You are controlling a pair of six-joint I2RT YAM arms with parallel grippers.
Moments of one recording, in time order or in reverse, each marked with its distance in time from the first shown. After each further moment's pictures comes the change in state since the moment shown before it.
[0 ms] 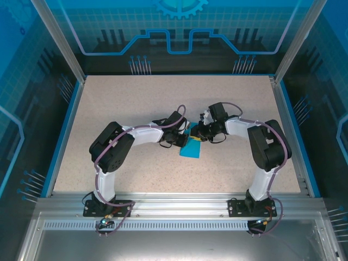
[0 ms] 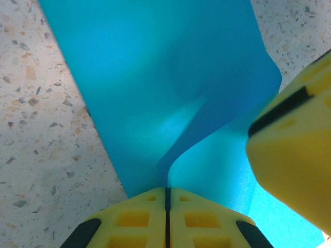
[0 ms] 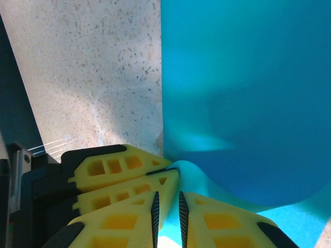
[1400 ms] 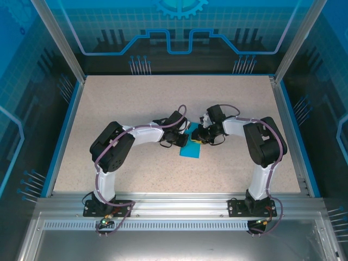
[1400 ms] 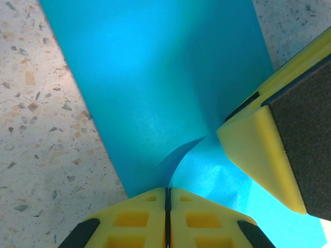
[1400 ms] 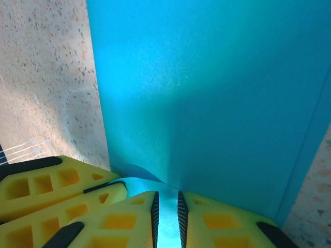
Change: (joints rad) left arm 0.000 0.006 0.014 -0.014 -0.009 0.019; right arm 0.005 0.060 0.013 -0.046 0.083 -0.069
